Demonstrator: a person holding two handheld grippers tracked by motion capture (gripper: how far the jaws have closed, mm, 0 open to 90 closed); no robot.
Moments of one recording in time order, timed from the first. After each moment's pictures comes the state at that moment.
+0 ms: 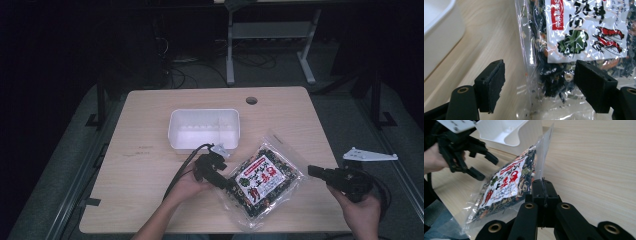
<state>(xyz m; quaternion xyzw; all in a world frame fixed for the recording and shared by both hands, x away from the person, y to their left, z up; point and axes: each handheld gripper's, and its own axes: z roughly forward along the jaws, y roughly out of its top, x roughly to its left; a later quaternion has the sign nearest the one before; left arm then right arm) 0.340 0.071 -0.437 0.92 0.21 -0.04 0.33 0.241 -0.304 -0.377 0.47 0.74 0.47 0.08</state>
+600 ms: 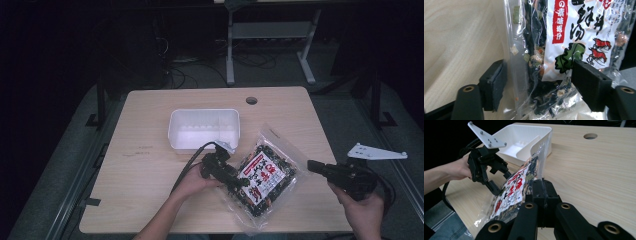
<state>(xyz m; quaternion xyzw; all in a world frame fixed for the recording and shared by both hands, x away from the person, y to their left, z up) 0.357 0.059 -0.447 0.90 0.21 -0.16 0.36 0.234 -0.295 -0.350 0.44 0.74 0.50 0.10</state>
